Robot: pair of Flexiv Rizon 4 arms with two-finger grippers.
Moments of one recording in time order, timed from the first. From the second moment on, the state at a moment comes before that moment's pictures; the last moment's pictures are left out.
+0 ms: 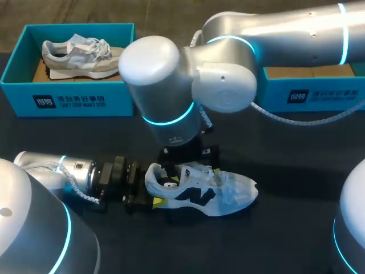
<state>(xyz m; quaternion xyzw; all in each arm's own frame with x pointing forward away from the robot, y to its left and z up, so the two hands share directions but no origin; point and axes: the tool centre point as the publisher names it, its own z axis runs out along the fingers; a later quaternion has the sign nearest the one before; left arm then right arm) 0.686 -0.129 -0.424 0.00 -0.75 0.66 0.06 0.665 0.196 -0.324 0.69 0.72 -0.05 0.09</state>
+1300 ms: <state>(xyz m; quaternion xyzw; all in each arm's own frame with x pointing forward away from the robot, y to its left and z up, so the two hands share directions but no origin) 0.686 -0.129 -0.424 0.00 -0.75 0.66 0.06 0.679 0.200 -0.350 0.71 0.70 -0.07 0.07</state>
